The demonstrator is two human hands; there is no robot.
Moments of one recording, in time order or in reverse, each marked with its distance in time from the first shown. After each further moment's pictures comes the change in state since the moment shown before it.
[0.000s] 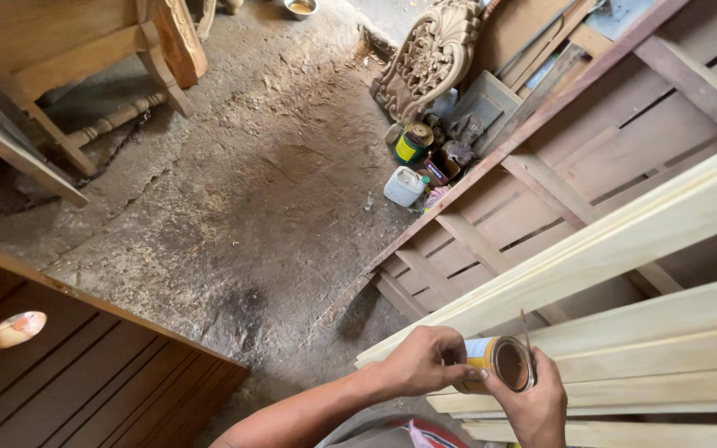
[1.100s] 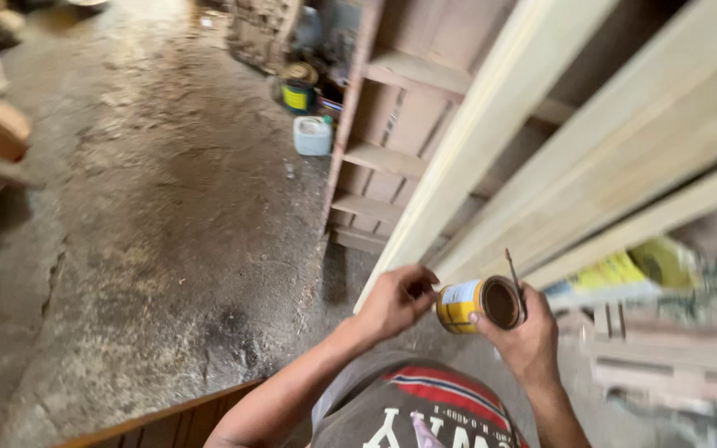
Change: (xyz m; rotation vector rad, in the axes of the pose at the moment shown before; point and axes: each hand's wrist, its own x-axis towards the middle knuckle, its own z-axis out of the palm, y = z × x) left_hand 0.043 -0.017 0.025 0.075 -0.254 -0.032; right_hand -0.064 0.009 -0.036 0.068 0.214 0.285
